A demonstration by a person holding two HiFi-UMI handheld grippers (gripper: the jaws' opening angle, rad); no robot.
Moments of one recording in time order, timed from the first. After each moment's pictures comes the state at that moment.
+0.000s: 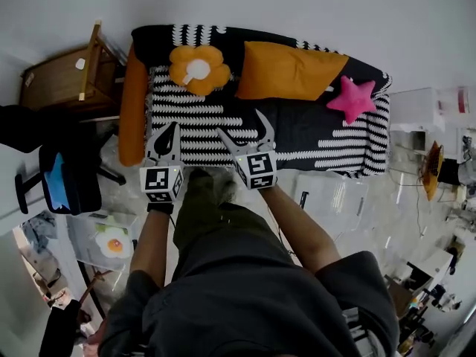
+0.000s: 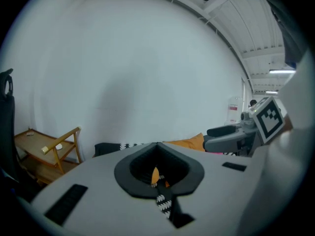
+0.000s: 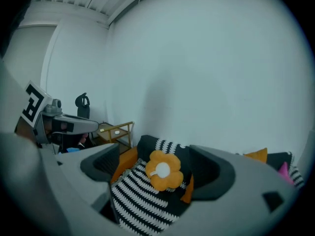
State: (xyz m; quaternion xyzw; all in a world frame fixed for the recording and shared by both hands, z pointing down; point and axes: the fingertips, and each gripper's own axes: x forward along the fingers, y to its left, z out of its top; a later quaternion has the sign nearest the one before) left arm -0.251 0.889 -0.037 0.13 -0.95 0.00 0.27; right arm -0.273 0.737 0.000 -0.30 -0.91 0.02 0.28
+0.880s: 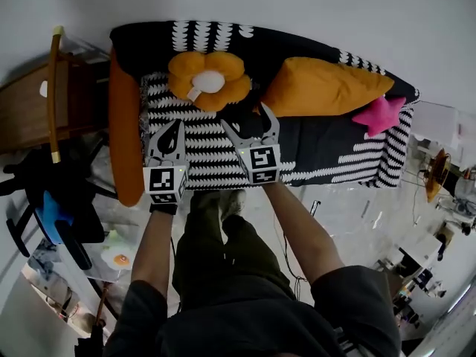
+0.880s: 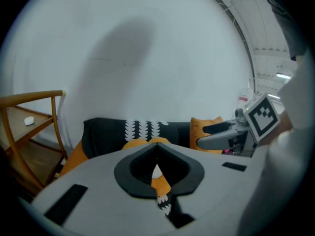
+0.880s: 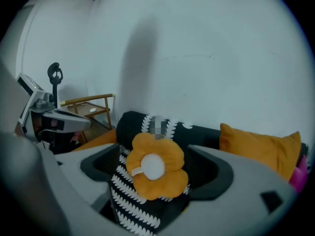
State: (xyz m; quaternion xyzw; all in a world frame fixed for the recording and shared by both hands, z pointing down) left arm -0.388 0.966 0.173 0.15 -0.93 -0.02 0.34; right arm -0.416 0.817 0.211 -0.28 -0.89 -0.01 0.36
